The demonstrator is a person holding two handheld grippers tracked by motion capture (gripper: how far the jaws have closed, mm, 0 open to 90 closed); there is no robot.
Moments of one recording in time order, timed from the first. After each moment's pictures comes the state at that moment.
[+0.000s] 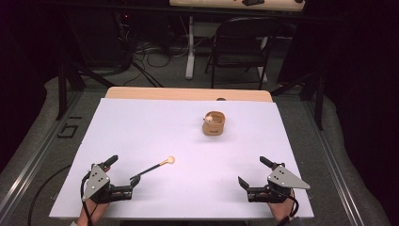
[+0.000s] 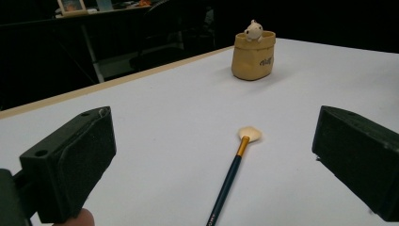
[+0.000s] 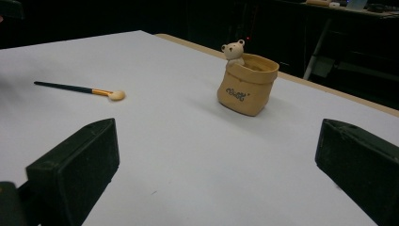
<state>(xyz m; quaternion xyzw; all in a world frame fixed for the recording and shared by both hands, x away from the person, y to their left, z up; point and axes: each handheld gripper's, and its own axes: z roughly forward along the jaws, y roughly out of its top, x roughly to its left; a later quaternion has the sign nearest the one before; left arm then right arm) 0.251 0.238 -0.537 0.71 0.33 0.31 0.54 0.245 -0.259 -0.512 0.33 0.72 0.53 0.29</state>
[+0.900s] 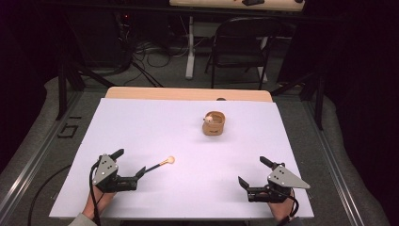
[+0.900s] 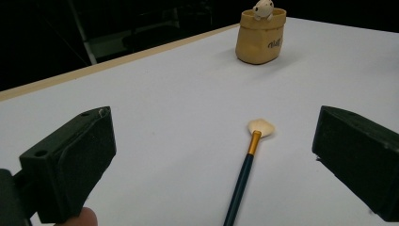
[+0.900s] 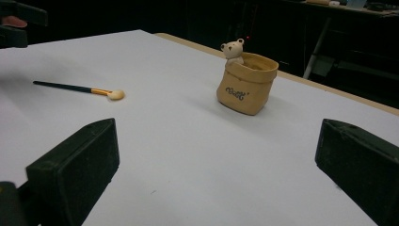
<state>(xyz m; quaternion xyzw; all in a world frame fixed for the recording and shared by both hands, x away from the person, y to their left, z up) 0.282 0.229 -0.538 0.74 0.34 0.28 0.51 0.245 -0.259 -0.512 0.33 0.72 0.53 0.29</state>
